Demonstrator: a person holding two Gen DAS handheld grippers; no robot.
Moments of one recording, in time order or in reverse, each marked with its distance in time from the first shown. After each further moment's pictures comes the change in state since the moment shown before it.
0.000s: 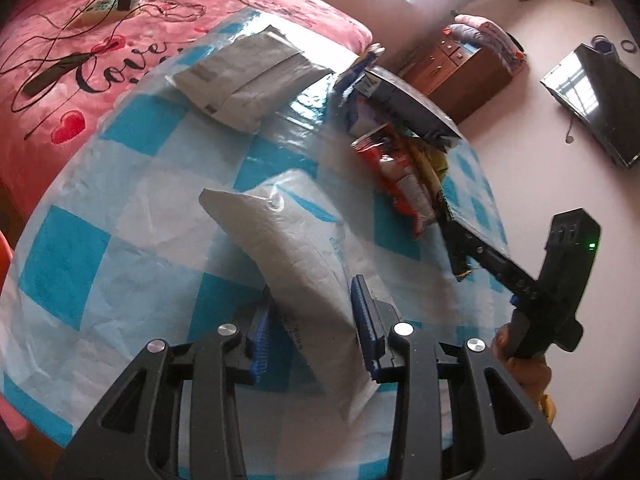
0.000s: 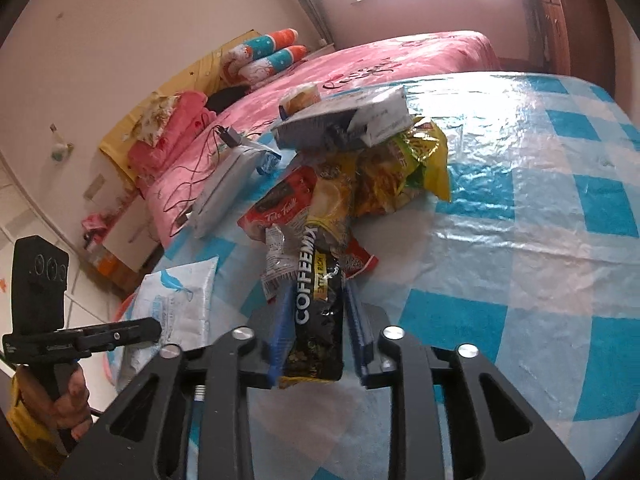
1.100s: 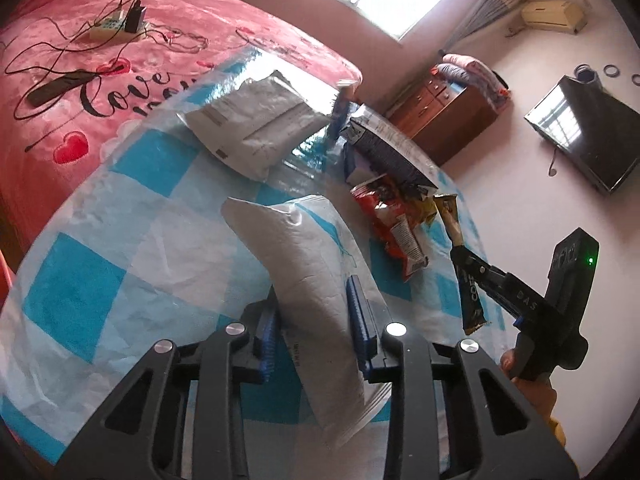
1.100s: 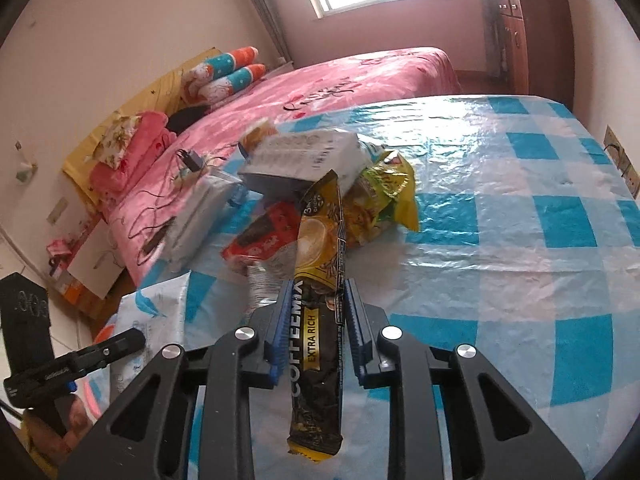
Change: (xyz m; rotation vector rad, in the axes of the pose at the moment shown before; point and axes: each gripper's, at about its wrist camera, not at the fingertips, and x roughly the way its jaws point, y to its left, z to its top) left arm -0.016 0.013 0.004 -0.017 -0.167 -0.075; right arm -0.013 0.012 0.010 0.051 -0.067 -0.119
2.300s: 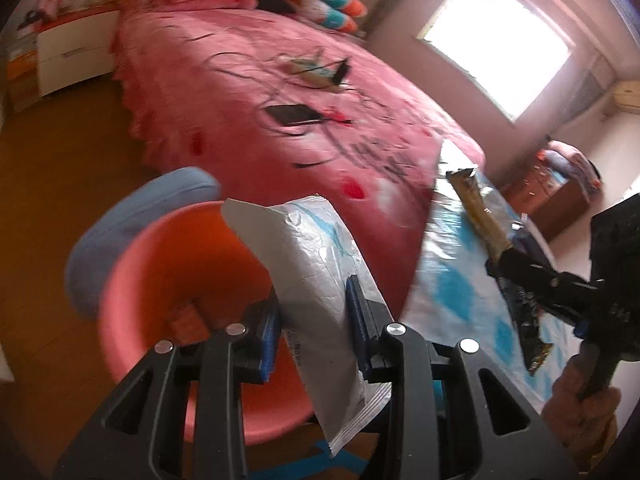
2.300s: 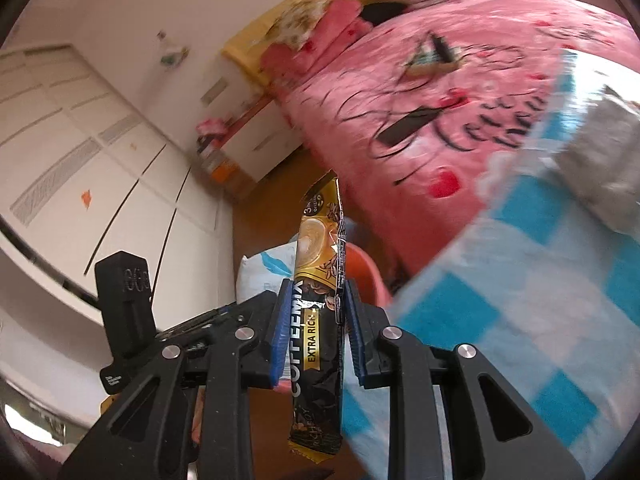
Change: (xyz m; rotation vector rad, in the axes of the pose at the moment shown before) left arm -0.176 0.198 -0.038 -0.250 -0.203 0.366; right arm 0.100 0.314 -0.052 -0.299 0.402 0.581
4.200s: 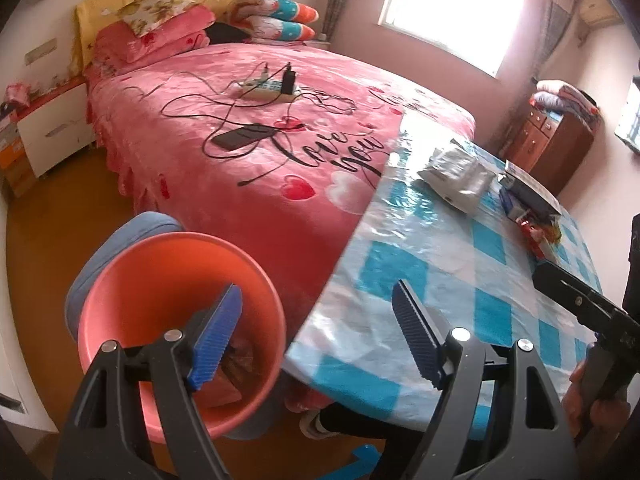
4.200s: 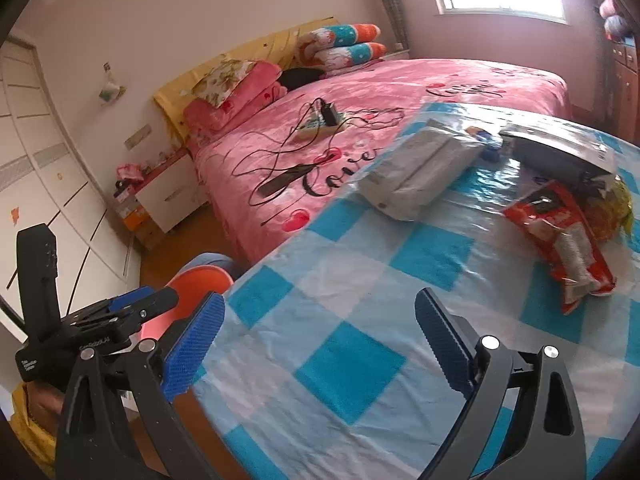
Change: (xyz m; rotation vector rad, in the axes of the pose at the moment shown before) left arm 0.005 -0.120 -0.029 0.274 -0.050 0.092; right arm -0.120 -0.073 -0.079 0.015 -0.291 -0.380
